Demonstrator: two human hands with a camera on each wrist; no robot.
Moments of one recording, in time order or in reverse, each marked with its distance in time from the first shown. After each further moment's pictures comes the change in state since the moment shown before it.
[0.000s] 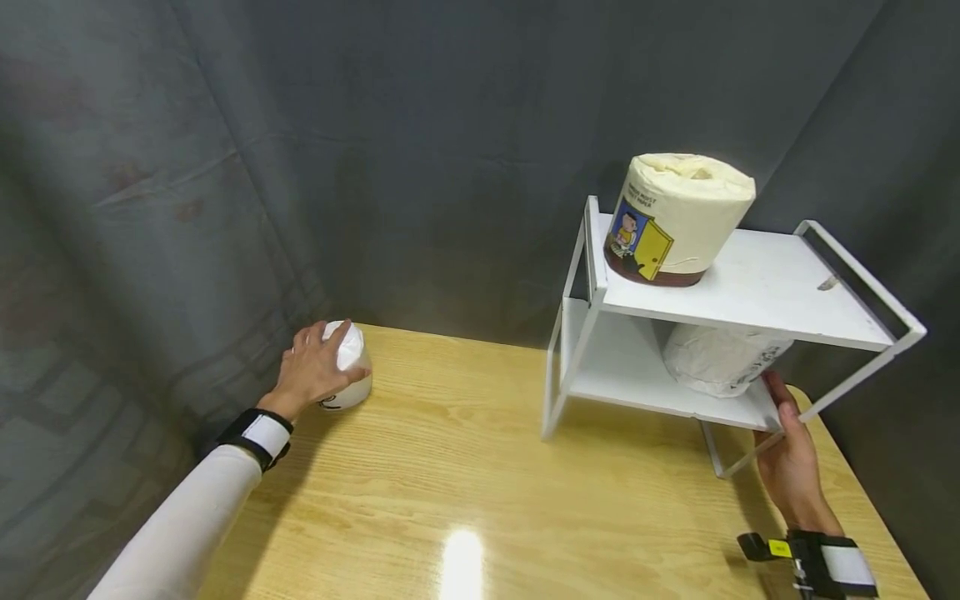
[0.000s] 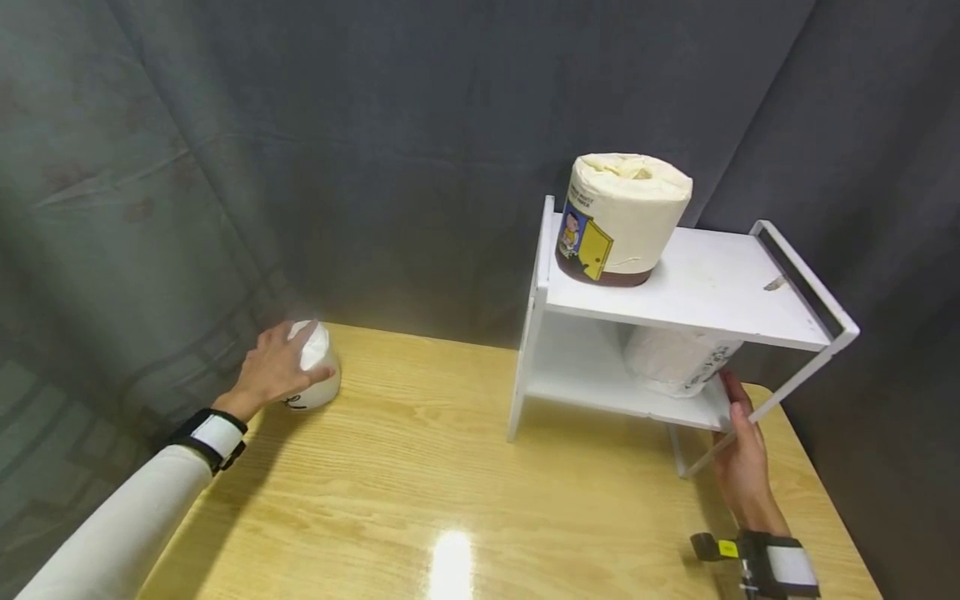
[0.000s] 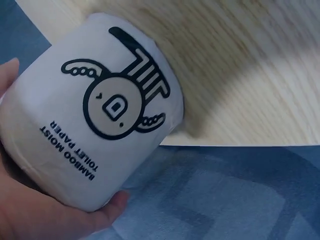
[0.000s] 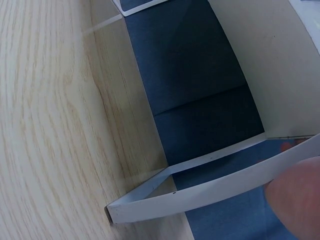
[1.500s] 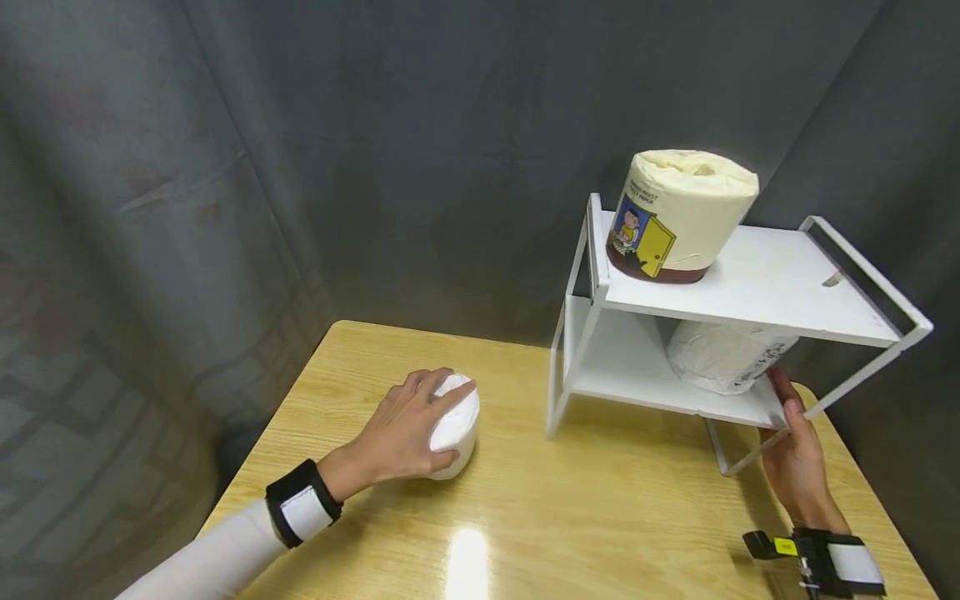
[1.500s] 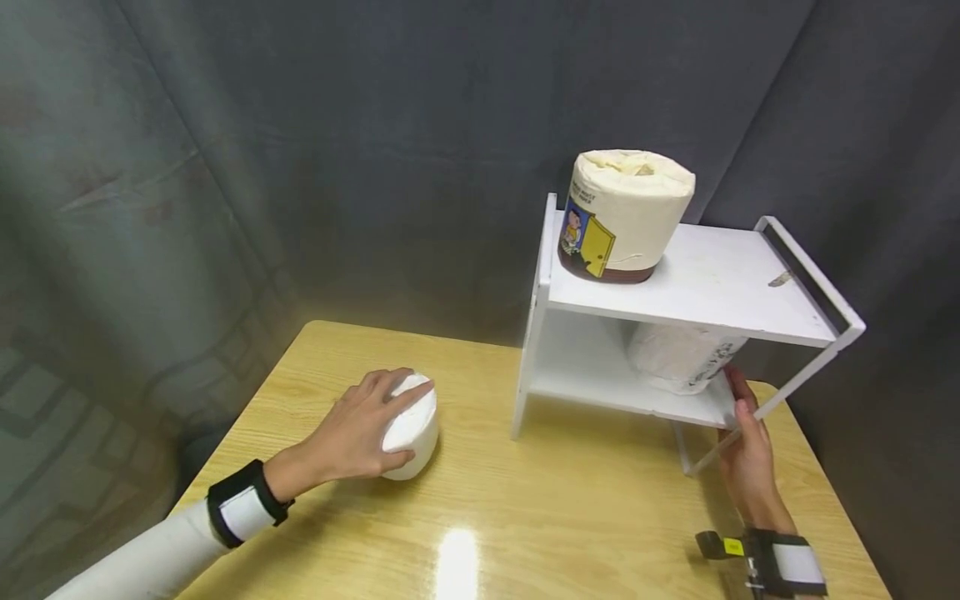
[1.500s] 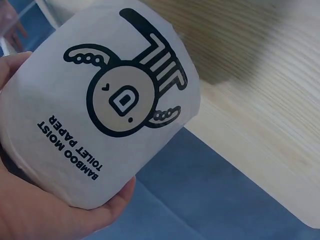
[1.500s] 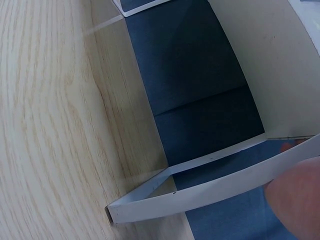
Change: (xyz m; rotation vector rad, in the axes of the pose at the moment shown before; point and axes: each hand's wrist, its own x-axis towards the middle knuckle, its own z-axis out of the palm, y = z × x) left_hand -0.083 0.147 0.017 0.024 0.068 0.562; right_hand 0.001 0.000 0.000 0.007 -0.012 -0.005
